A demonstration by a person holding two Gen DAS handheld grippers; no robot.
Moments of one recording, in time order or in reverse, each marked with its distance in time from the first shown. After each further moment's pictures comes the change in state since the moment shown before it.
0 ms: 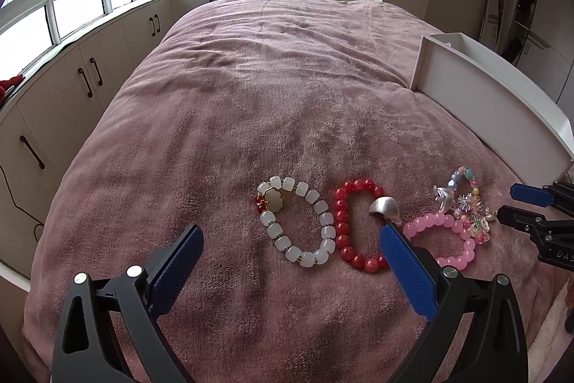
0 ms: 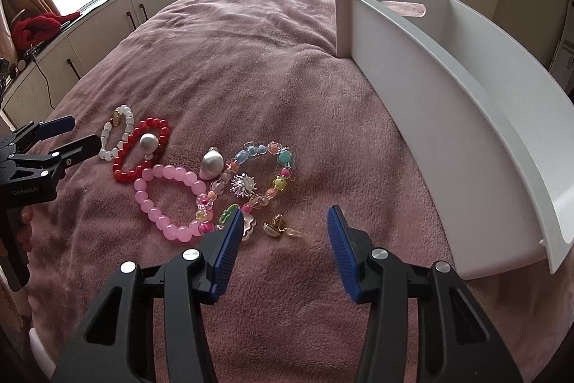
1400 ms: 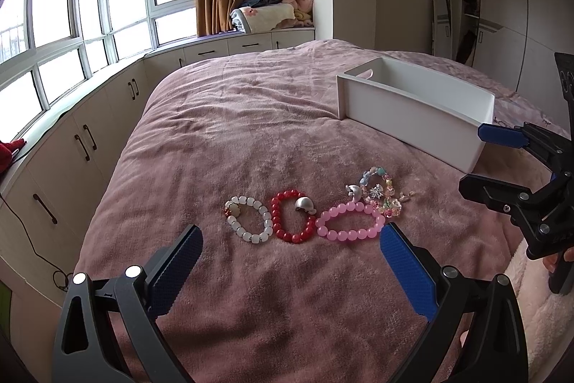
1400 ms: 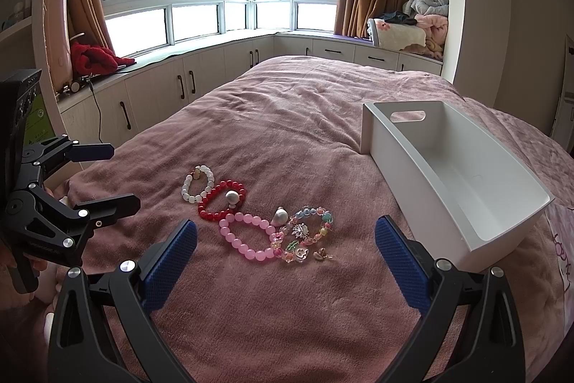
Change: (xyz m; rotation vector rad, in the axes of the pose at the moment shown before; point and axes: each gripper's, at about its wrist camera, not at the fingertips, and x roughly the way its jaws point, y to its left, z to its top) left arm -0.122 -0.048 -0.032 0.182 -0.190 -0.048; right arm -0.117 0.040 -0.035 -0.111 -0.380 0.069
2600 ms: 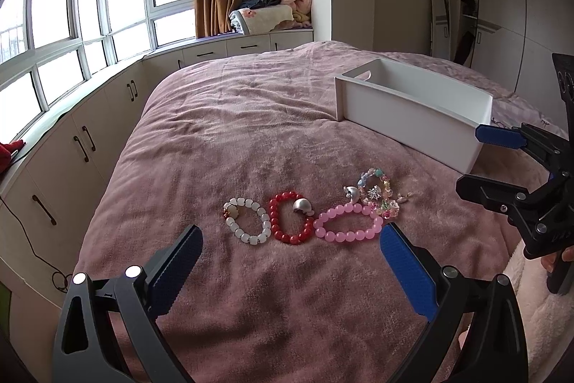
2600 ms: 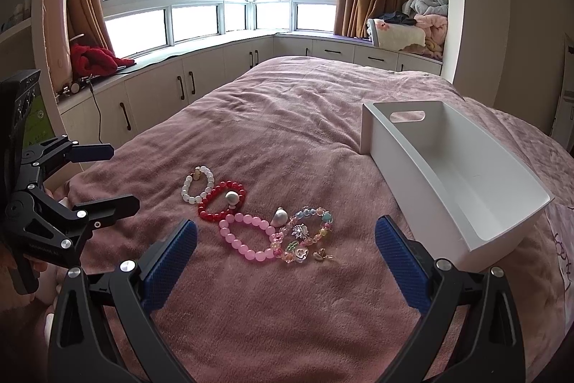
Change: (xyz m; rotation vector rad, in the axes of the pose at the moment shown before) left arm 0.001 0.000 -0.002 -0.004 -0.004 -0.003; right arm 0.000 0.000 0.001 0.001 -0.002 -0.002
